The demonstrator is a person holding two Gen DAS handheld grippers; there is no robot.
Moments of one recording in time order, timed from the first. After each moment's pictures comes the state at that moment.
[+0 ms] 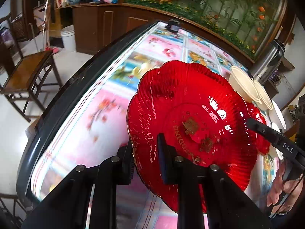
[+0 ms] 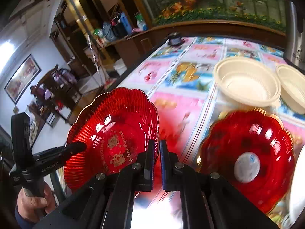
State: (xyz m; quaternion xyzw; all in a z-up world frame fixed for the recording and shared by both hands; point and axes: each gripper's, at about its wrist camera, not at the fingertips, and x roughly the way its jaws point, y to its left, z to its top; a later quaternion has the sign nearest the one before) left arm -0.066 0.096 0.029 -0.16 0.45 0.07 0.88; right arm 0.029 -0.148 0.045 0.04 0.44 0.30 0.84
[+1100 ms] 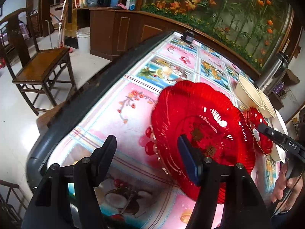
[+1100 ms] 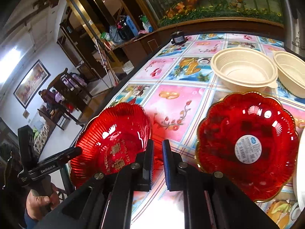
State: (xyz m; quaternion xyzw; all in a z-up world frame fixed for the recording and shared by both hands) left arm -0.110 0.110 0.036 -0.18 0.40 0.12 0.89; right arm 0.012 -0.181 0.043 0.08 0.43 0.33 0.84
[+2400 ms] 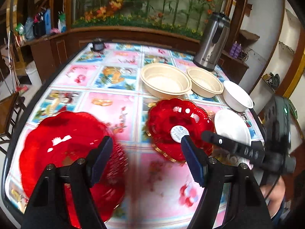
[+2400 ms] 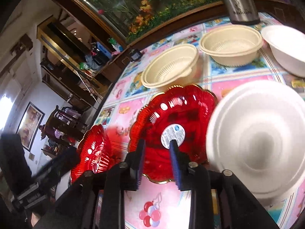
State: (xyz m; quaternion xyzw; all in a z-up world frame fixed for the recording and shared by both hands) left arm -0.023 -0.099 0.093 -0.07 0.41 -0.06 0.91; right arm 0.025 -0.311 0.027 0.21 0.45 0.25 0.83
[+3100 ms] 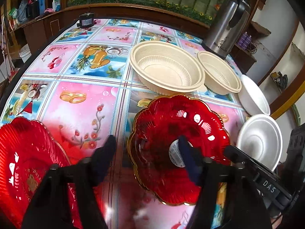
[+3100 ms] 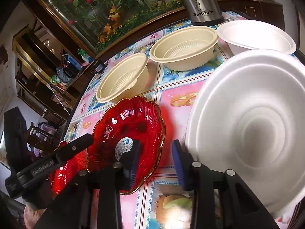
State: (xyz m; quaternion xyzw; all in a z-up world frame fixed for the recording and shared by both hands) left arm 0.055 -0.124 0.039 -0.09 0.47 -0.05 0.88; right arm 0.039 -0.344 0.007 0.21 0.45 0.14 0.86
